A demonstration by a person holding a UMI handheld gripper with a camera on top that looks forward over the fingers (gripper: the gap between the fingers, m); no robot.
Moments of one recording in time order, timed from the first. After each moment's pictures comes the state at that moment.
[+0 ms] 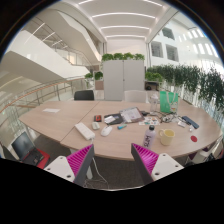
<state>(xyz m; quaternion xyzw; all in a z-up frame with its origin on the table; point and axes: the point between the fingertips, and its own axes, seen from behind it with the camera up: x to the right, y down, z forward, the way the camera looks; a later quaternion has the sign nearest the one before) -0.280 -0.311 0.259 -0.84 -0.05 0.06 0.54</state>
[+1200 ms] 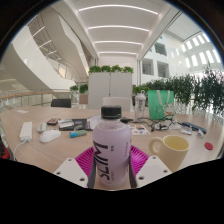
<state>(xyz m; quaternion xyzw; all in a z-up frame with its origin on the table) -0.106 0.006 0.058 -0.77 -0.03 0.01 0.64</state>
